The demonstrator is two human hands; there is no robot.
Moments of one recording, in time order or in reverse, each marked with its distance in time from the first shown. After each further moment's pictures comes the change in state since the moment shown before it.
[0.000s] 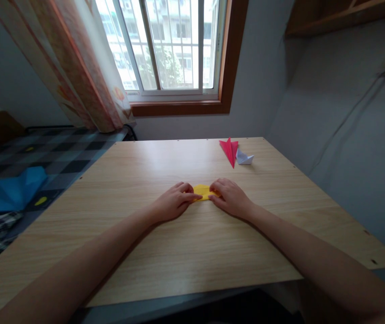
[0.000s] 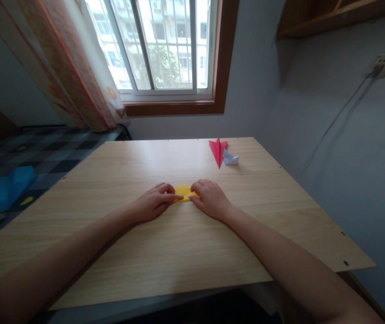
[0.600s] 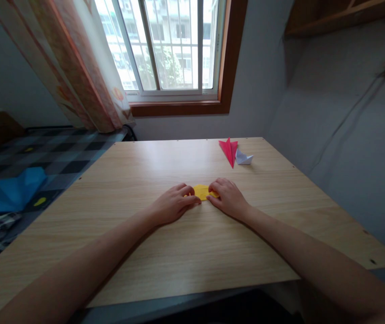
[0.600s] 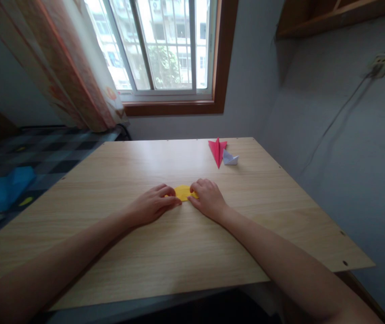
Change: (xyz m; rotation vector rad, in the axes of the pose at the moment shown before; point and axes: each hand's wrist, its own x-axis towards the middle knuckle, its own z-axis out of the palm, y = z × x) left_hand 0.001 0.008 -0.003 0.187 -0.024 0.088; right_hand 0.002 -0.006 0.007 -0.052 0.018 0.110
